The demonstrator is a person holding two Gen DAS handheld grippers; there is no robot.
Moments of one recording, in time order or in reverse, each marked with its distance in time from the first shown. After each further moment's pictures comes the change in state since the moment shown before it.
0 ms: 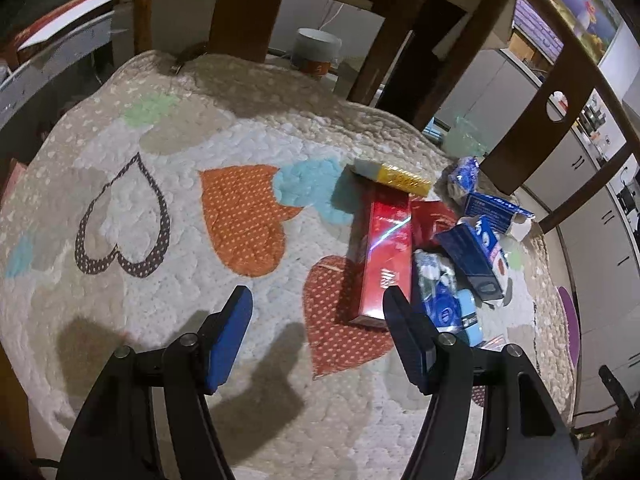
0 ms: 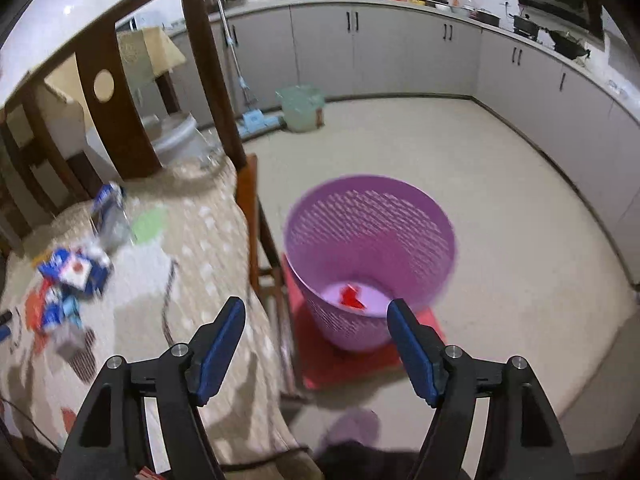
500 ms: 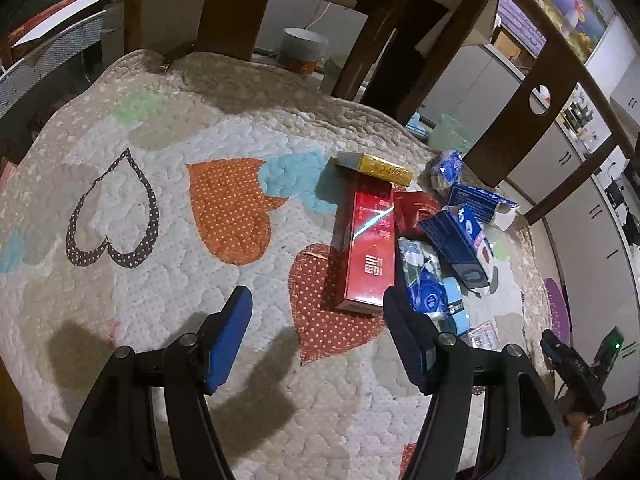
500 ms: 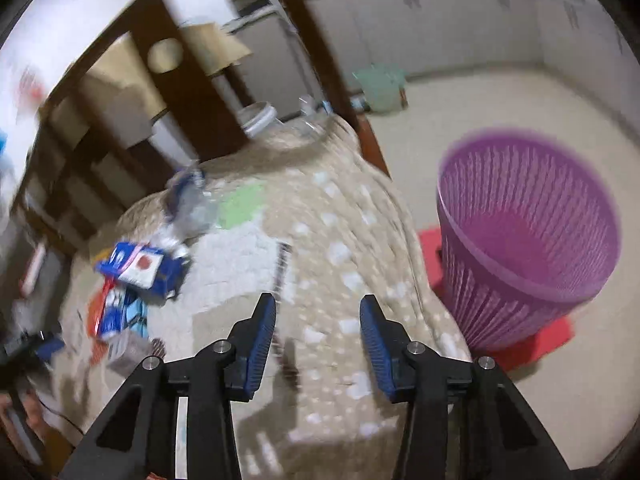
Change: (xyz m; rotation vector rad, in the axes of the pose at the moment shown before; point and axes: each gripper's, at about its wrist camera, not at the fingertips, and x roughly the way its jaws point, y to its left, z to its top) left arm -0.004 -0.003 -0.008 0.019 0.000 -0.045; right arm 0.102 0.048 -0.019 0.150 0.015 0.406
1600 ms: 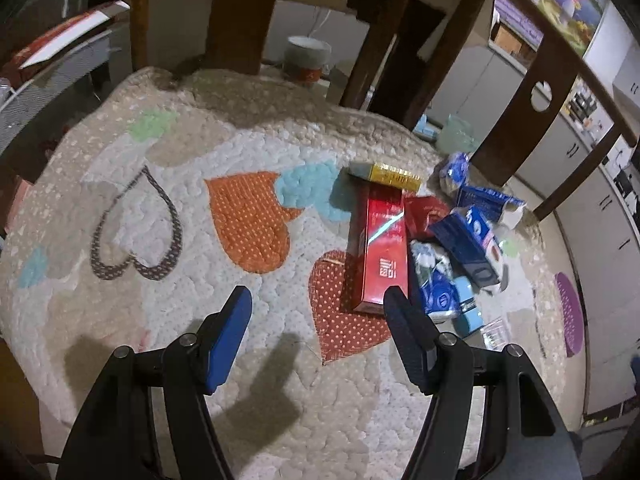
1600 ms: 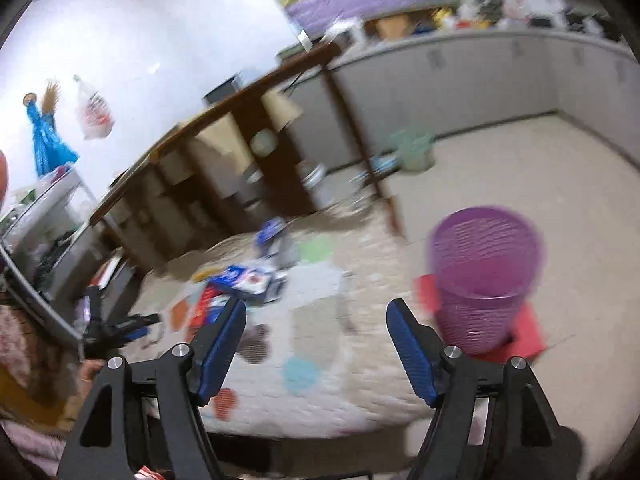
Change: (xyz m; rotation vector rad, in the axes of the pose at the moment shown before) left arm -0.010 0.001 0.004 0.047 -0.012 0.044; right arm -0.165 0.074 -0.008 -0.161 -0.096 0.155
